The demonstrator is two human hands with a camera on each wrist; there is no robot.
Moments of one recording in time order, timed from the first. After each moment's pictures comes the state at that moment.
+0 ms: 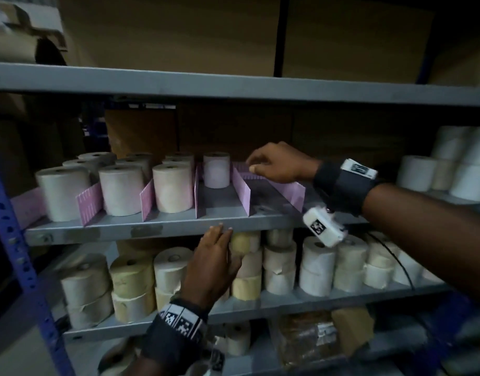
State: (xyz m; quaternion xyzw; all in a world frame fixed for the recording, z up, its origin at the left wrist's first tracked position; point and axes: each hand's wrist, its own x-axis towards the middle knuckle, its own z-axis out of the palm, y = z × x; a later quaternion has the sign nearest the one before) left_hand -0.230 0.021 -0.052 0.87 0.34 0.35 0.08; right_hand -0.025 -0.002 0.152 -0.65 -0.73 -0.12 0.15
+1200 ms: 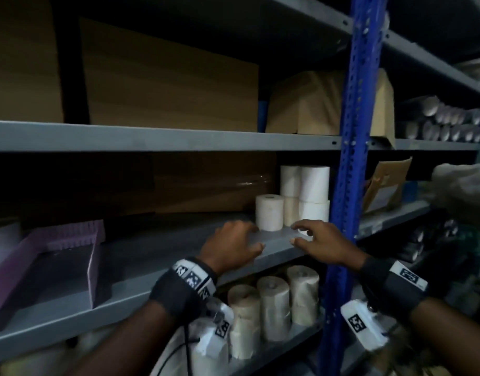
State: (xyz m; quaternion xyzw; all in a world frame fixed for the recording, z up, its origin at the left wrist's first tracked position) left_hand 0.197 -0.086 0.090 0.96 0.12 0.21 0.13; right_hand 0.377 -0.267 0.075 -0.84 -0.45 -0.11 0.29
